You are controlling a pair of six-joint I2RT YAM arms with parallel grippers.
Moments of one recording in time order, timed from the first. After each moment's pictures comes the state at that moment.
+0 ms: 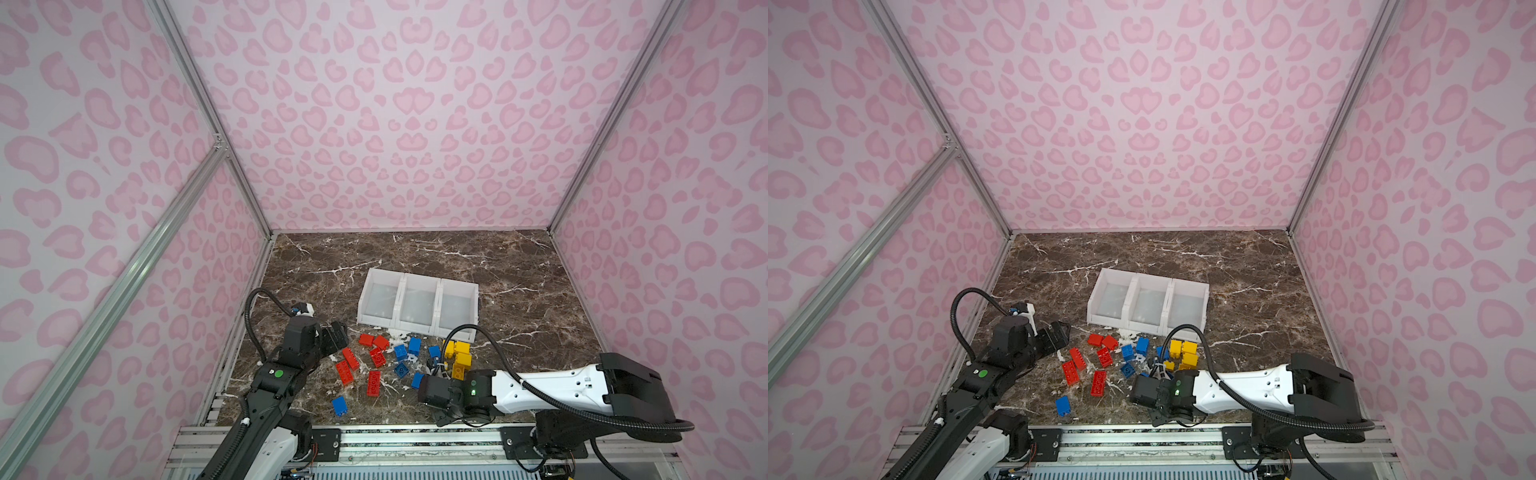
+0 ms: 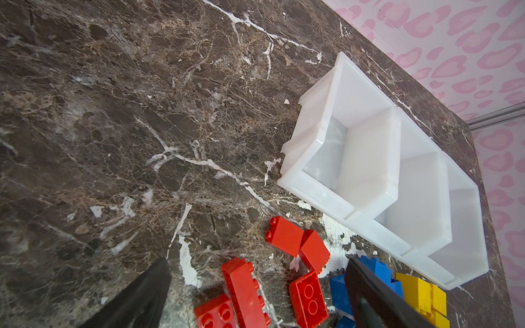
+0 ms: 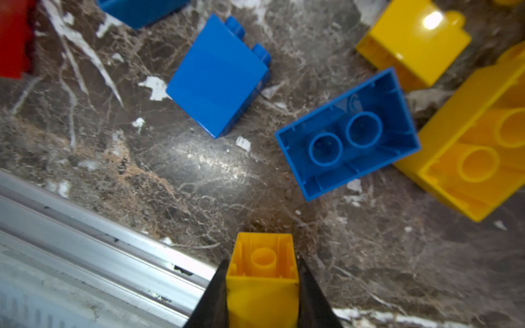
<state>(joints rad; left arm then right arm) -0.27 0.70 0.47 -0.49 -0.01 -0.65 1.35 1.41 0.77 -0.70 0.13 1.00</state>
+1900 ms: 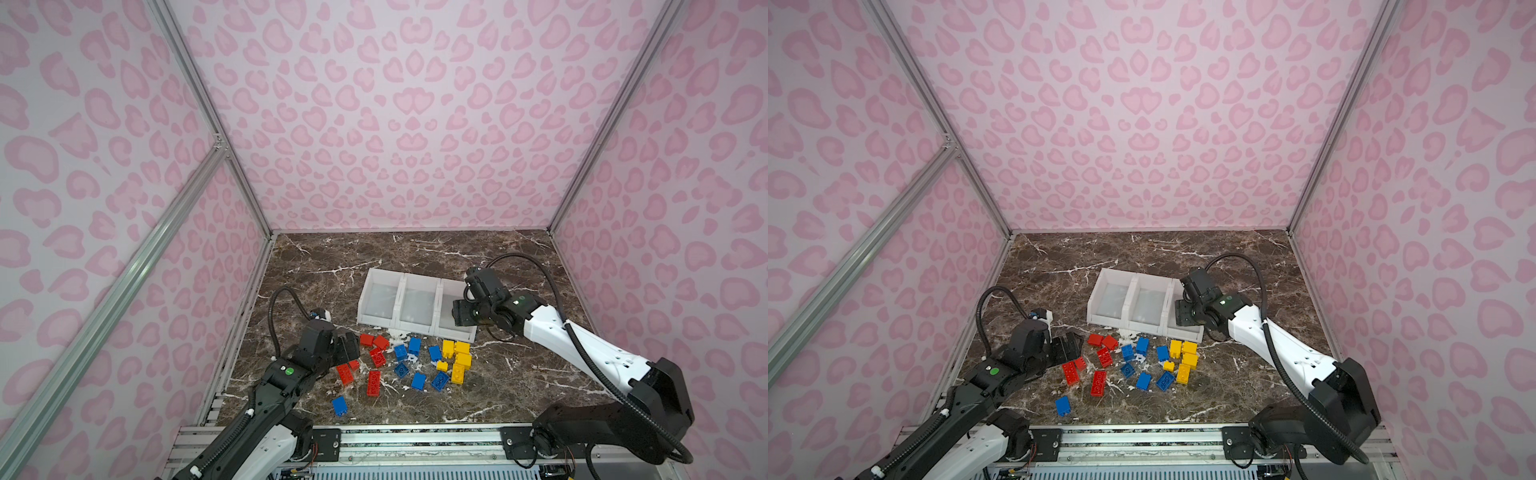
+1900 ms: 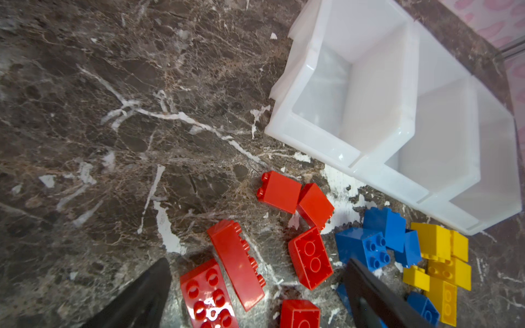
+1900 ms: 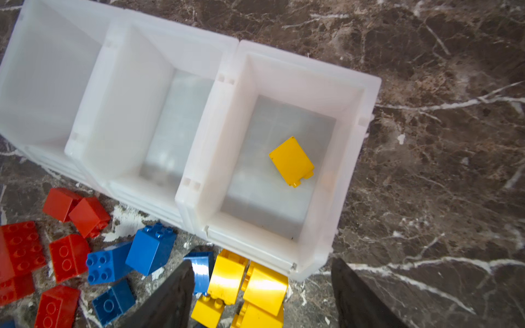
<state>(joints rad) -0.47 0.78 0.47 -0.55 -0.07 -0.66 0.61 1.32 1.01 -0.70 0.13 0.46</state>
